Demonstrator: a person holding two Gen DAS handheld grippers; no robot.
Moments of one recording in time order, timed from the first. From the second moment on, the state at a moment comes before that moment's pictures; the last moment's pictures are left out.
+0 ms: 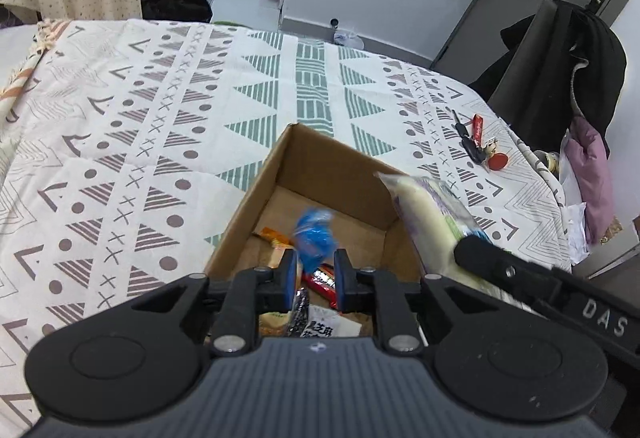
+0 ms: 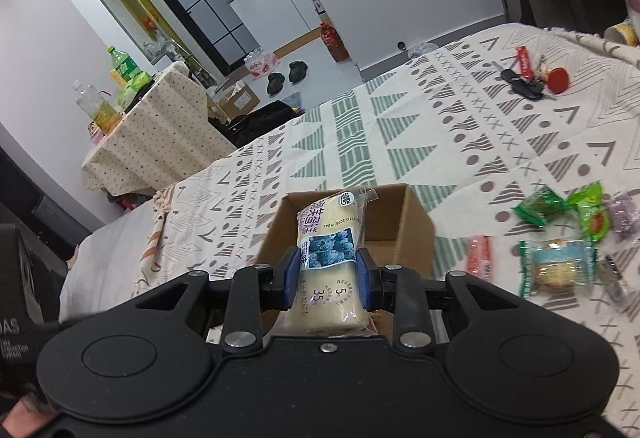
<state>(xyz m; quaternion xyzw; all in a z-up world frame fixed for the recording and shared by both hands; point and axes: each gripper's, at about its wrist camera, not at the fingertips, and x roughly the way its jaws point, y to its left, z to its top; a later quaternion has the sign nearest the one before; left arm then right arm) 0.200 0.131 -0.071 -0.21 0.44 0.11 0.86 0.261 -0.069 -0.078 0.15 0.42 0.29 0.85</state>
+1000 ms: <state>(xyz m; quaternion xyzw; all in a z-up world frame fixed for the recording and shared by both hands) 0.187 0.051 -0.063 -0.17 0.46 0.10 0.86 0.236 -0.178 -0.080 0.17 0.41 0.25 0.86</state>
